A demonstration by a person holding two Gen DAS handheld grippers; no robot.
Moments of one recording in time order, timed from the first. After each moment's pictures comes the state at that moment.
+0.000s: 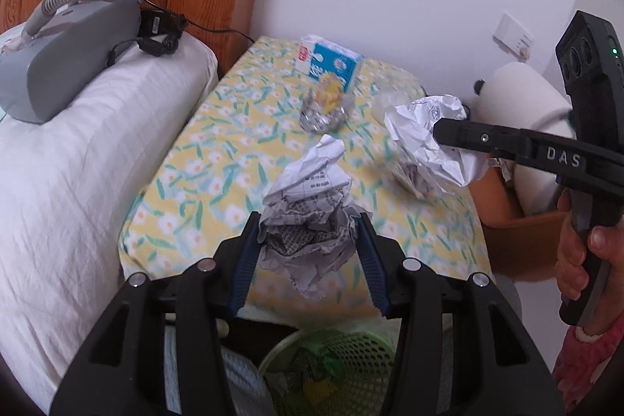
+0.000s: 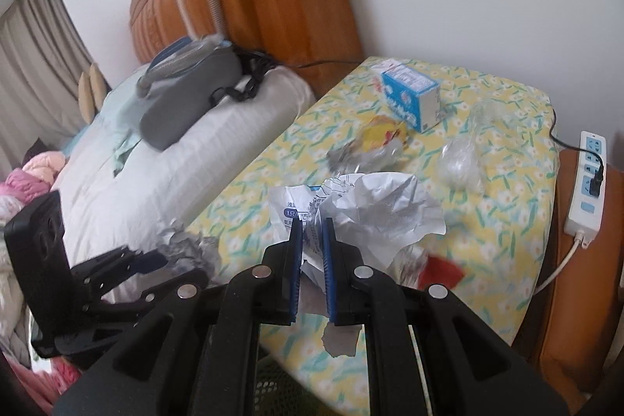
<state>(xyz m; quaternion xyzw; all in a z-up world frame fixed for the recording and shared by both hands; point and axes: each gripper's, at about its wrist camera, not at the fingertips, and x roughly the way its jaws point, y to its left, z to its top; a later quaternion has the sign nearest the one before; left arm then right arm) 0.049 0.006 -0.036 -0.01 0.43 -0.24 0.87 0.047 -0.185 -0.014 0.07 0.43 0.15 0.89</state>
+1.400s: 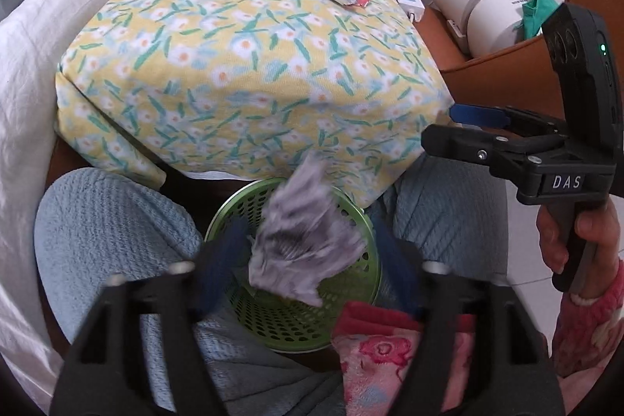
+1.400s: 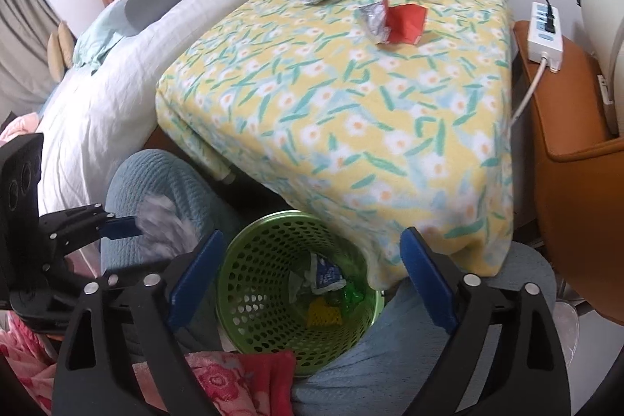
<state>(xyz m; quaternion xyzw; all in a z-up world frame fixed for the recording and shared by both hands) -0.064 -0.002 -0.104 0.03 0.55 -0.31 0.78 -0.080 -0.196 -0.094 0.07 0.52 0.08 0.85</state>
